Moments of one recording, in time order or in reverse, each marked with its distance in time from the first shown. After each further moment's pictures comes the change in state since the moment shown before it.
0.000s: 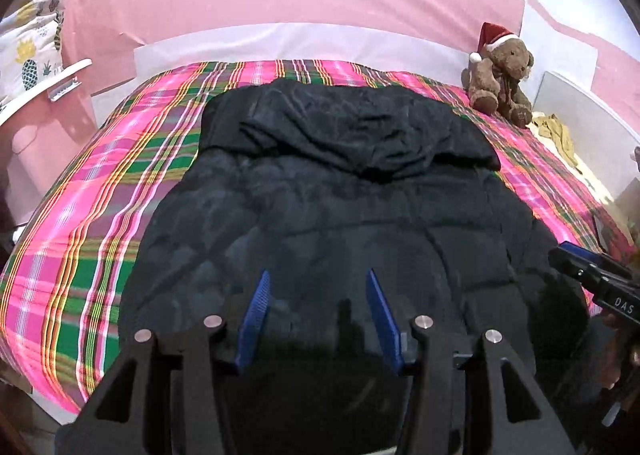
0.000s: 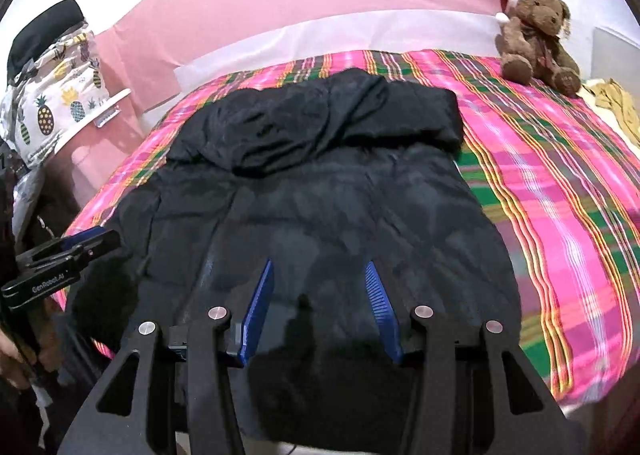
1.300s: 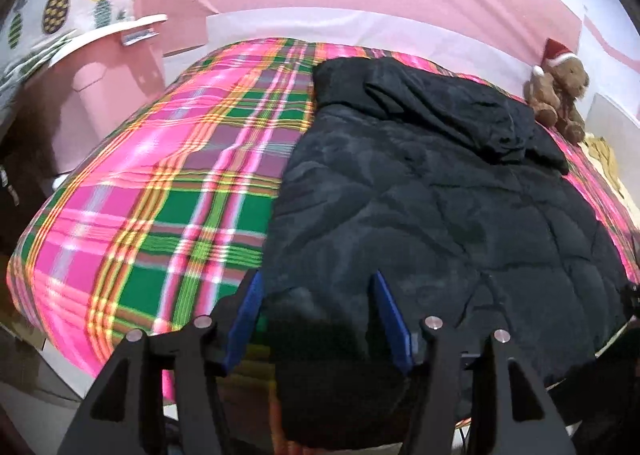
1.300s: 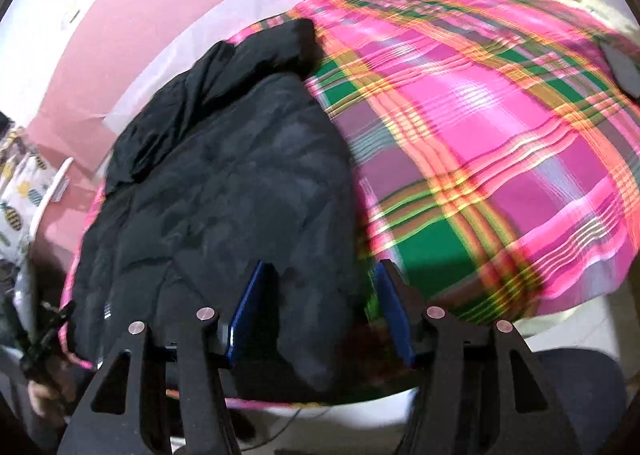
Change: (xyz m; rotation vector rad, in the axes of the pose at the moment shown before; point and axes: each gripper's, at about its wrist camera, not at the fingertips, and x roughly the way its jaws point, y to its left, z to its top) left arm -0.004 0.107 -0.052 -0.137 0.009 0.145; right arm -0.007 -0.126 -0.062 0.393 0.103 0.006
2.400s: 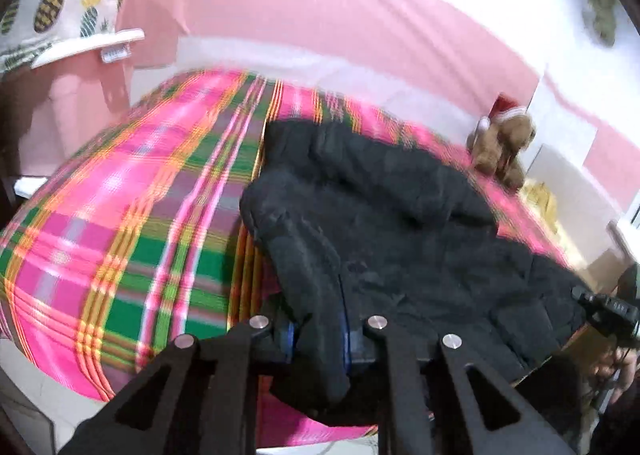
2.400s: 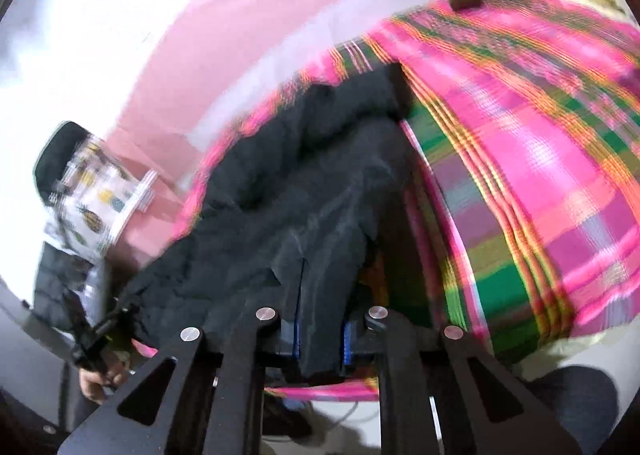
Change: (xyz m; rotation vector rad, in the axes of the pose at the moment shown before) left arm -0.070 0.004 0.037 -0.086 -0.133 -0.276; right arm -0.065 0.032 0.022 -0.042 -0.111 0.295
